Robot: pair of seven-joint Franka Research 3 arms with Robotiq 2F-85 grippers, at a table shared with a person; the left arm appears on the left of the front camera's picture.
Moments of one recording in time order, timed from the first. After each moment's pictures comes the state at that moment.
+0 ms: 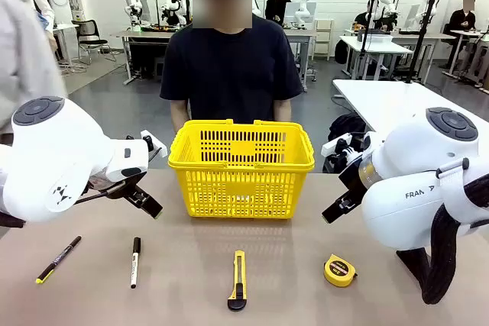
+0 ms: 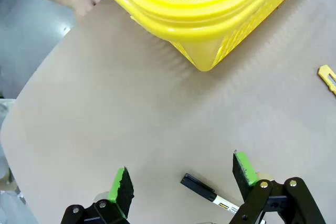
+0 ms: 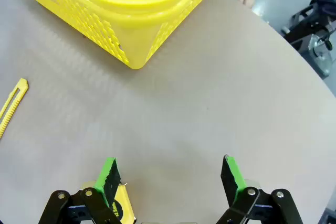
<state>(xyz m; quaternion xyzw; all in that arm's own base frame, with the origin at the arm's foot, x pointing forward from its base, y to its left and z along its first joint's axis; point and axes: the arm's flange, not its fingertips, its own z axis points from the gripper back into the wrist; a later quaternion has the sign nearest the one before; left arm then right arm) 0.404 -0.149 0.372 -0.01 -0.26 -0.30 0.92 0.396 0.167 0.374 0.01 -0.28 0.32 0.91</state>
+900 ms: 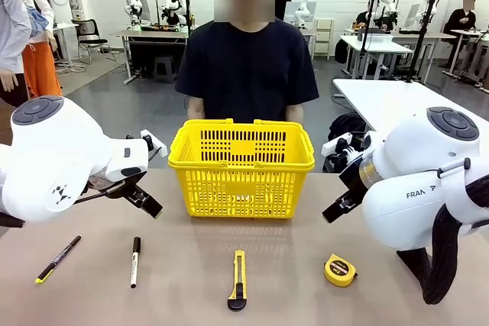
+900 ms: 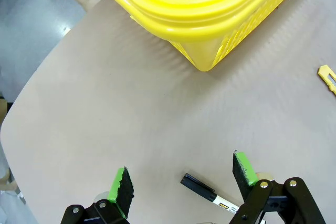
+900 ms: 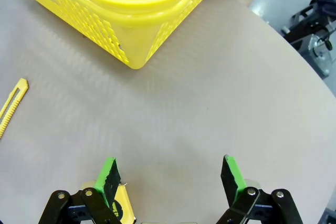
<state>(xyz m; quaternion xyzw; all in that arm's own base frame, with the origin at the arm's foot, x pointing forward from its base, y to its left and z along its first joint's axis) 0.404 -0.149 0.372 -0.01 -0.26 -0.30 0.92 0.396 0.167 0.374 0.01 -0.28 0.32 0.91</state>
